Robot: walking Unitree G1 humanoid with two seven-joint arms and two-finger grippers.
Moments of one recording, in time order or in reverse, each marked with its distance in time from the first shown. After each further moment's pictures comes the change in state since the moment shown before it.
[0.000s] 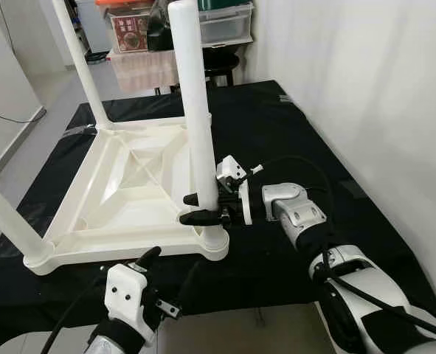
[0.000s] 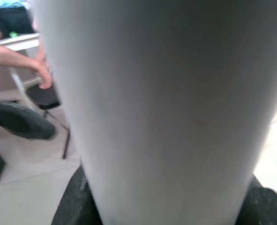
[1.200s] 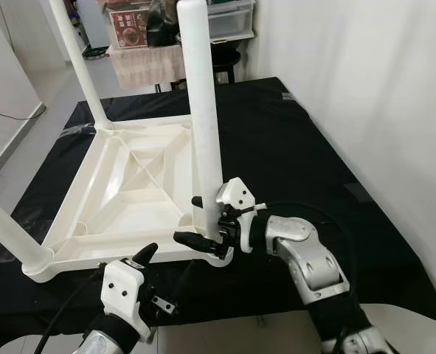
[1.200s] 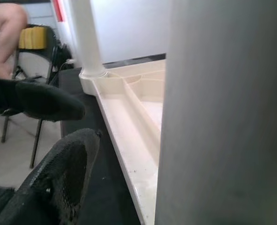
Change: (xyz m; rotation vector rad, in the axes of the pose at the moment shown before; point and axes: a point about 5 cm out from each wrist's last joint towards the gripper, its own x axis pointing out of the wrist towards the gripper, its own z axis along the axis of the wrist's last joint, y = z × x) left arm 0.004 0.009 0.004 0.038 -0.006 0.000; right arm 0.003 0.051 -0.006 -0.056 -0.023 -0.092
